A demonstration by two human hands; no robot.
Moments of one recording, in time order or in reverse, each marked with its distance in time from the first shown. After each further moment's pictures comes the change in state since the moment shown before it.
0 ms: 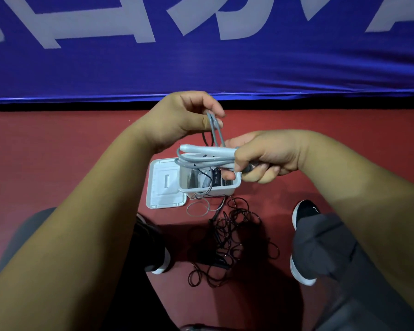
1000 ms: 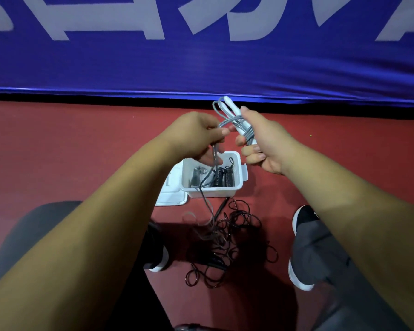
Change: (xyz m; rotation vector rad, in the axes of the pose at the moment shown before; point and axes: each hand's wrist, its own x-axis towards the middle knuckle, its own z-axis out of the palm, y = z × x) left_hand -0.005 -0.014 0.027 0.187 0.121 -0.387; right_hand 0.046 0.008 -0.013 0.429 0.639 -0.210
